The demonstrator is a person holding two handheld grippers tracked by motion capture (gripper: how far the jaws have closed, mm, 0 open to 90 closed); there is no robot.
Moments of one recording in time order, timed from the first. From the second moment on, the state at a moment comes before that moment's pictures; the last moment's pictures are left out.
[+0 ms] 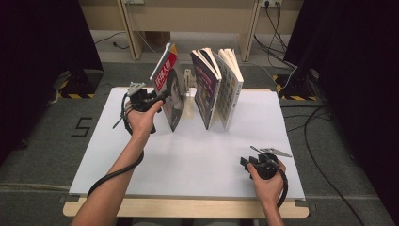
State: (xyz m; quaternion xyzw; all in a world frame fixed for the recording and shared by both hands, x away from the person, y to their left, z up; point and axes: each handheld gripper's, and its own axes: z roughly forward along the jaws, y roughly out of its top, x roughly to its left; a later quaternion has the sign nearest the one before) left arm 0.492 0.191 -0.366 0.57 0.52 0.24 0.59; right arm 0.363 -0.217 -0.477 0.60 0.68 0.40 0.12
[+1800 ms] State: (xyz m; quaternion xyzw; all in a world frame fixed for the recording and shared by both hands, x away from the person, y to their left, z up) left arm 0.452 0.223 -0.381 0.60 0.54 0.17 0.57; right arm 0.361 -0.218 -0.473 0.60 0.68 0.40 0.14
